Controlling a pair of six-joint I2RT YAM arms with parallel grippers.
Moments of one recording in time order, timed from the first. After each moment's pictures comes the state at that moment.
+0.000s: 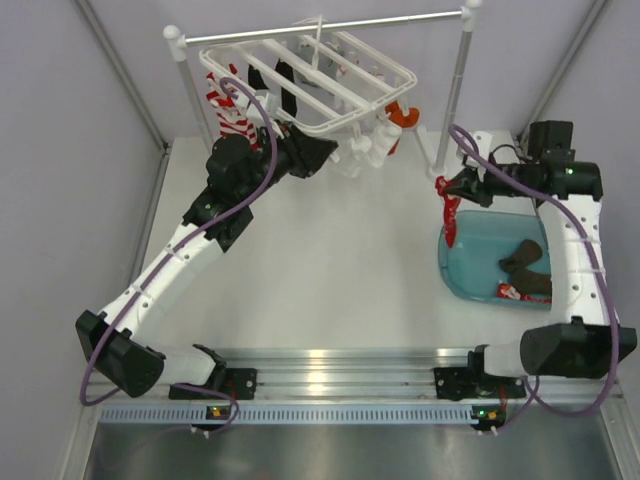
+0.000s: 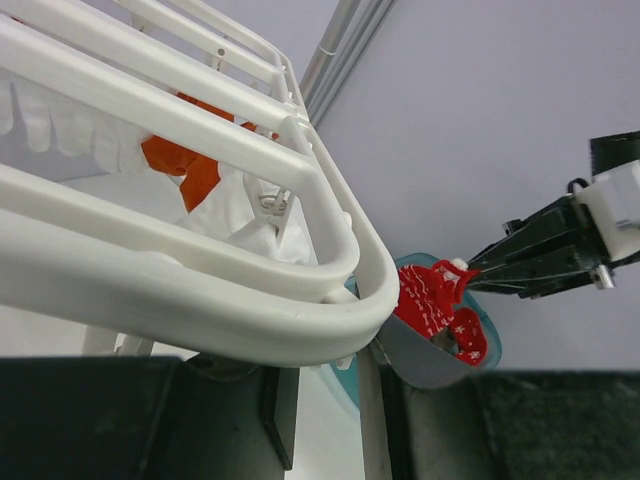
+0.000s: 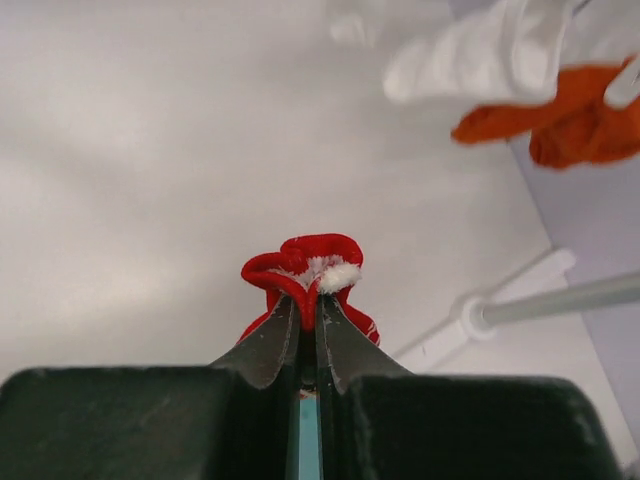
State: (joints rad) left arm -0.55 1.32 1.37 0.05 0.22 -0.54; right arm -0.12 1.39 1.61 -1.20 -0.96 -1.23
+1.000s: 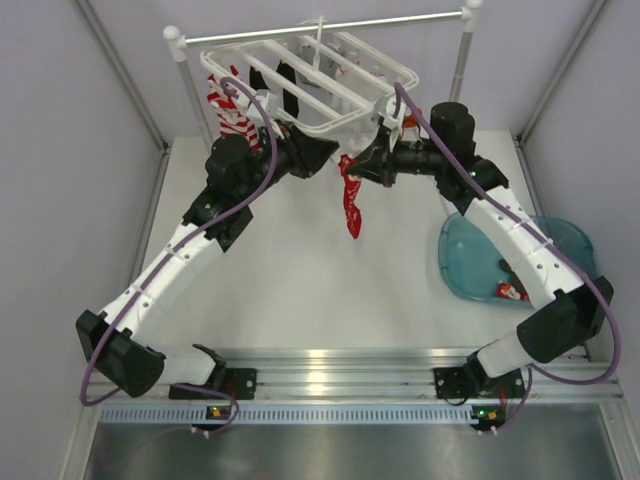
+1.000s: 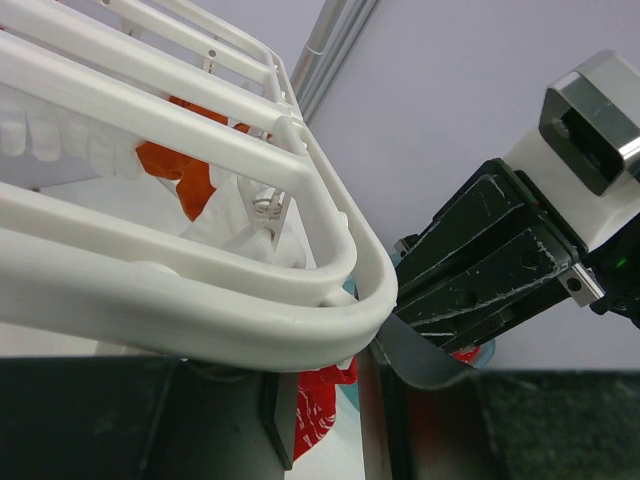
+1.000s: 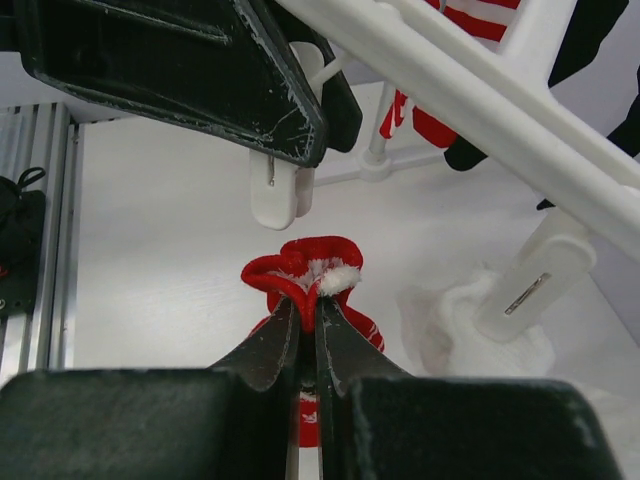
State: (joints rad) left arm -0.55 1.32 1.36 0.07 0.25 -0.54; right arm 0.46 1.48 1.55 -0.29 -0.83 -0.25
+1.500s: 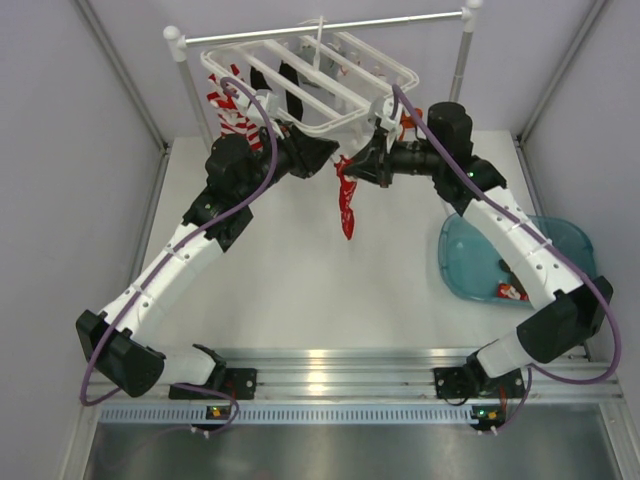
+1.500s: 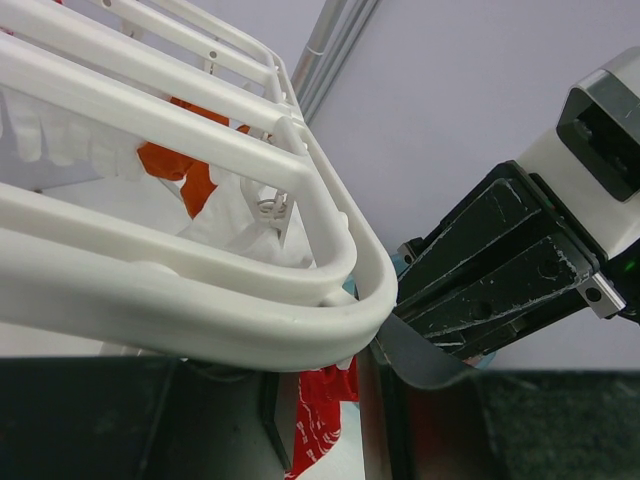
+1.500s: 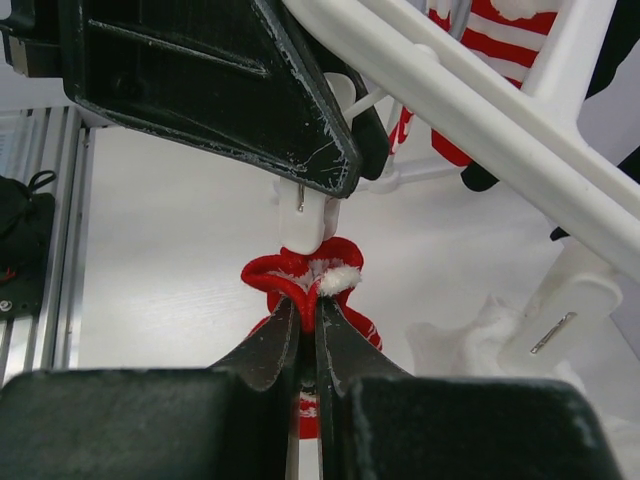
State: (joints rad) left arm -0.55 1.32 1.36 0.07 0.25 -0.53; right arm 0.48 1.48 1.56 -0.27 -0.84 -0.25
